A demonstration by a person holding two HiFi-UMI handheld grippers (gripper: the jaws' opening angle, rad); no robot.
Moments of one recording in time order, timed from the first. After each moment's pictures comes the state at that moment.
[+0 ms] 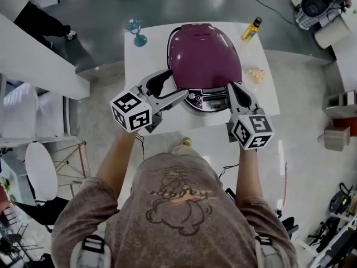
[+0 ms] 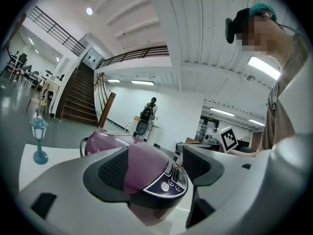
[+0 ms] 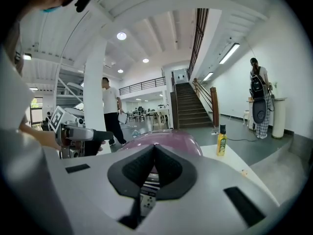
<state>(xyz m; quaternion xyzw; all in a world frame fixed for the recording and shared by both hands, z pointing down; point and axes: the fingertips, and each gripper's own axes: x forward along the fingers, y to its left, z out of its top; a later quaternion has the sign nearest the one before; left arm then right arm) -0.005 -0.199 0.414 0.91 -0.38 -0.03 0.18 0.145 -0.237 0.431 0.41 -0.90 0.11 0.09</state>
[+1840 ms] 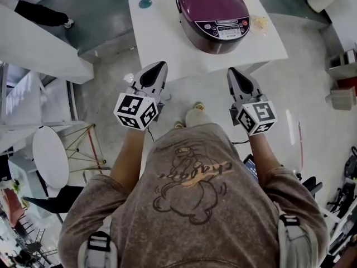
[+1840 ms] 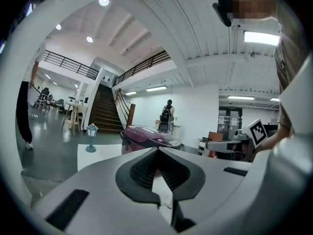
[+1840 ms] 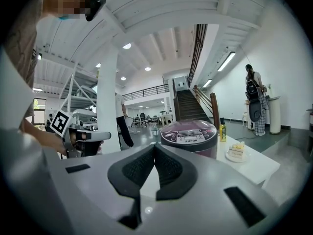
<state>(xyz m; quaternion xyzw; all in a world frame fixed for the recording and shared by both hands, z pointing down) -0.072 -0.004 0.451 0.85 -0.52 0.00 0.11 0.131 -0.021 0.464 0.41 -0.91 0.10 0.04</state>
